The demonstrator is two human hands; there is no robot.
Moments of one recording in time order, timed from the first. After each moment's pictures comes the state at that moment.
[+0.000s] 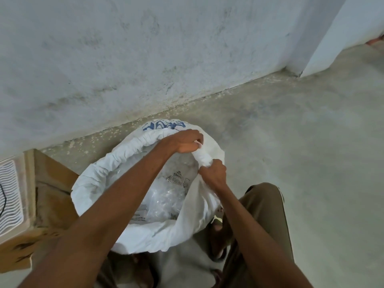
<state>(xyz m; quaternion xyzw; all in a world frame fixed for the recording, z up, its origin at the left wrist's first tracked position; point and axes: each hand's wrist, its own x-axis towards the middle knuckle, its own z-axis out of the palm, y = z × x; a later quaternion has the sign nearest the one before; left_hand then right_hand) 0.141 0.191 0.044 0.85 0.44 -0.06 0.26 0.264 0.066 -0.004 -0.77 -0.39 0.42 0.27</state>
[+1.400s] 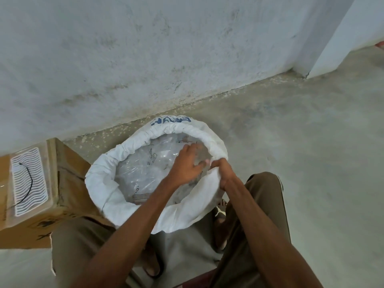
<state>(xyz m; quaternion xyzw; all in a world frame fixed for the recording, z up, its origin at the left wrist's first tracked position) 0.120 0.055 0.014 0.74 0.56 0.23 0.29 0.275 0.045 -0.013 -0.63 -0.12 0.66 0.39</state>
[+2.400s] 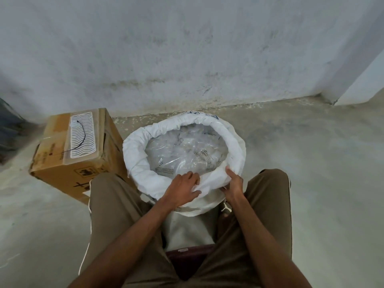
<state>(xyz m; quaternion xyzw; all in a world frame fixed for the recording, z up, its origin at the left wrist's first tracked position) 0.043 -0.091 -0.050 0.80 0.57 0.12 0.13 0.248 -0.046 -0.054 -0.58 -0.07 0.65 0.49</state>
